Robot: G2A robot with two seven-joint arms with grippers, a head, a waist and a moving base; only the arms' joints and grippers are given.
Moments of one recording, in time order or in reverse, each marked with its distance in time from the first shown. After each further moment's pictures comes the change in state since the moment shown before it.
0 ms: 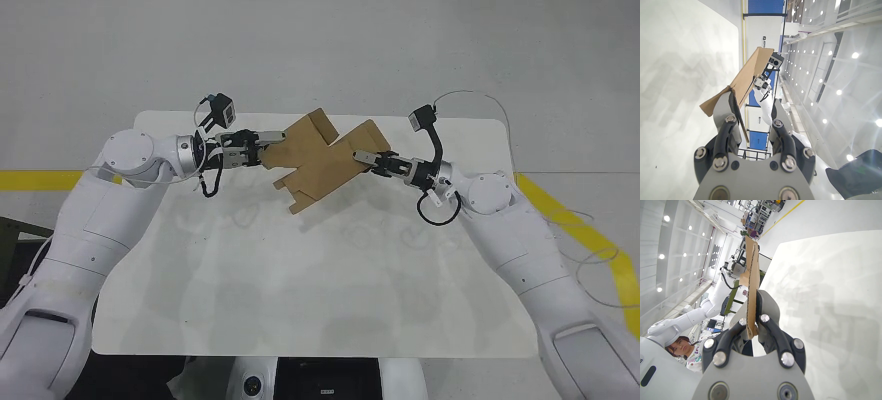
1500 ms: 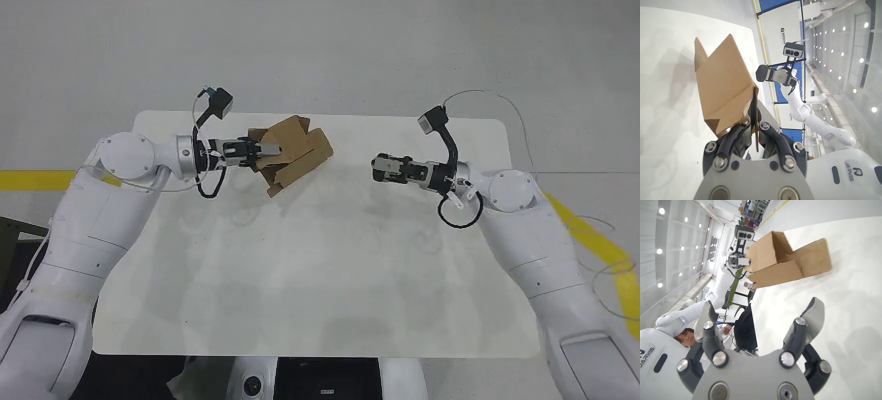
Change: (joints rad) left arm 0.039 -0.003 -0.084 -0.073 0.307 -0.197 -0.005; right arm -0.049 0.017 0.129 -0.078 0.052 0.062 0.256
